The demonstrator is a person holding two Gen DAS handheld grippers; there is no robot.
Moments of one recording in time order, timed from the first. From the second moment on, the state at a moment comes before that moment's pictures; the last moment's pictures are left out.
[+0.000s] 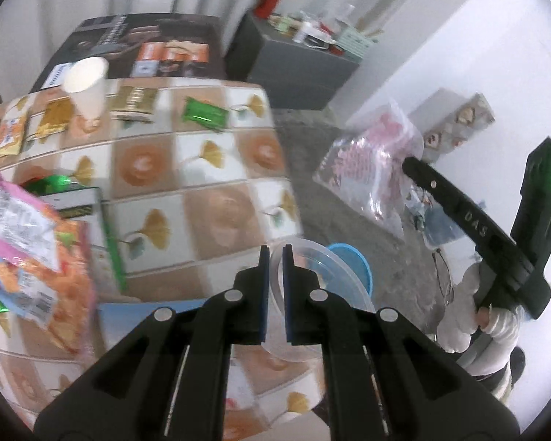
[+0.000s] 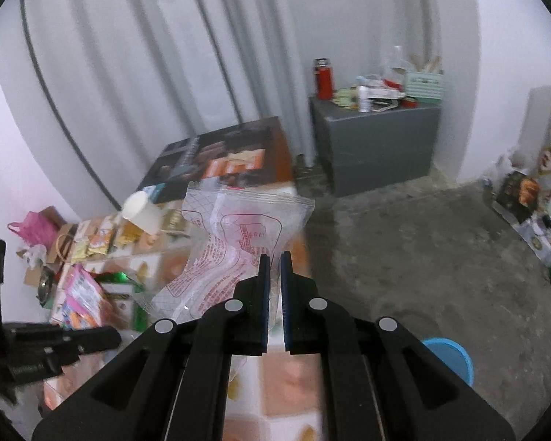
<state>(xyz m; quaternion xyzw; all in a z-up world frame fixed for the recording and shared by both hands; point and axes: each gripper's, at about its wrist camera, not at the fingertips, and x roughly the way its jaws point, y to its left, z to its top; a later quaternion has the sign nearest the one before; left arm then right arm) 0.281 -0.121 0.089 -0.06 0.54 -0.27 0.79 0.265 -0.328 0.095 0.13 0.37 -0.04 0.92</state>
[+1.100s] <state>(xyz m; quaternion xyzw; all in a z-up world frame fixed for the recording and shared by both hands) 0.224 -0.452 -0.151 0.02 0.65 -0.35 0.67 0.125 -0.580 -0.181 0.20 0.54 -0.27 0.77</state>
